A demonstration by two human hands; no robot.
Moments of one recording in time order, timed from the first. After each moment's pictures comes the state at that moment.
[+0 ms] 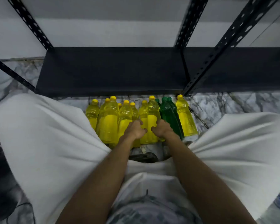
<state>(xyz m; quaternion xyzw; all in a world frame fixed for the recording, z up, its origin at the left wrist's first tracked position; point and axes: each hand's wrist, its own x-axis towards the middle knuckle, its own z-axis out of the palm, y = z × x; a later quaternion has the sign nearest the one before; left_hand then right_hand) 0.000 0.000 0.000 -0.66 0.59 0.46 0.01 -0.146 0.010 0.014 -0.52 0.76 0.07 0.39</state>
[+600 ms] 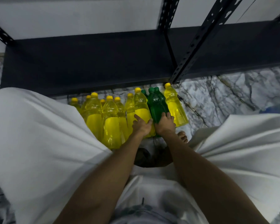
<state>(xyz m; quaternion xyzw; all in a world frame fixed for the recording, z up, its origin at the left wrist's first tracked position) -0.095 -0.003 -0.033 -0.70 0.49 0.51 0.03 -0.203 0.020 -0.026 -0.47 0.83 0.03 0.30</state>
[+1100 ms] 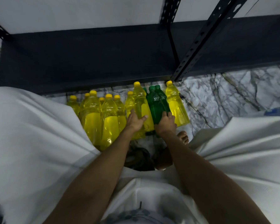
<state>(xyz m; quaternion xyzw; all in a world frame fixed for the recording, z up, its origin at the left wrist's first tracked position) -0.071 -0.031 -0.053 -0.68 0.51 0.52 -0.04 -0.206 0.018 -0.034 -0.47 0.84 0.03 0.29</state>
